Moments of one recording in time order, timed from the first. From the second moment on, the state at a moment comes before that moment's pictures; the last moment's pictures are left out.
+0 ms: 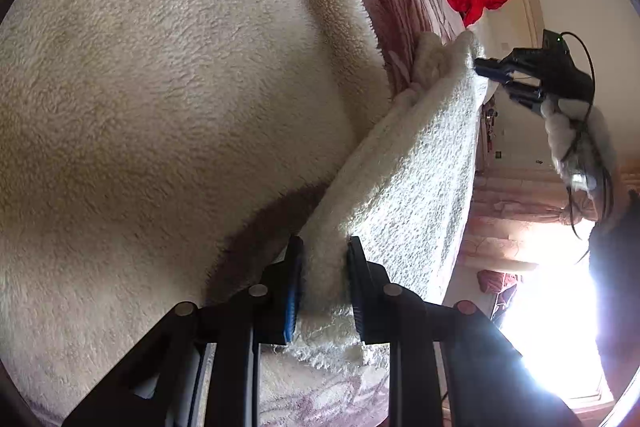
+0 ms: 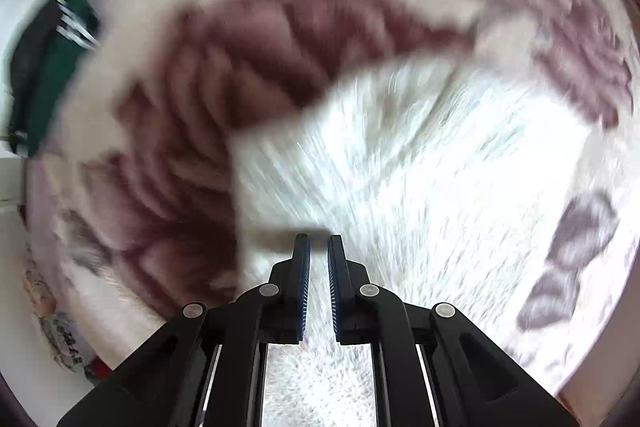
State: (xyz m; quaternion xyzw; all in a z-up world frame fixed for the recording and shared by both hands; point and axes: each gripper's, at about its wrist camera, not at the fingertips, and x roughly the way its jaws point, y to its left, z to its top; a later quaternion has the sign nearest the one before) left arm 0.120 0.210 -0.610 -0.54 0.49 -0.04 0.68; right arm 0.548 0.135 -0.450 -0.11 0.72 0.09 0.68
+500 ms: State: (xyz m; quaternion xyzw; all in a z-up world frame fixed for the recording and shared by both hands) left arm 0.140 0.195 -0.580 -0.51 0.51 0.01 0.69; right arm 0.583 0.138 -0.504 -0.15 0.71 0.04 0.68
